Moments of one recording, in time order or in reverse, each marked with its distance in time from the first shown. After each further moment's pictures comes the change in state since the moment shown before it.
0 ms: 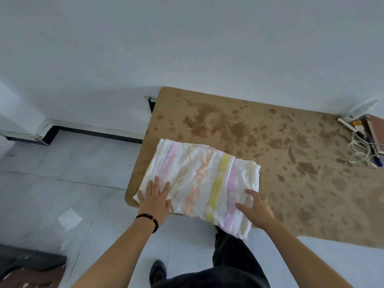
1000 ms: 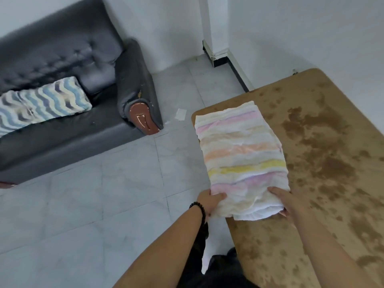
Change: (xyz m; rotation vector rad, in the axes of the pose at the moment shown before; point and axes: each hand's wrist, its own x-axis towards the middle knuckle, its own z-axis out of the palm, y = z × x) left_hand -0.055 0.300 0.011 -1.989 0.274 -1.228; right_hand 0.173 -0.035 -0.079 0.058 -0.675 -0.129
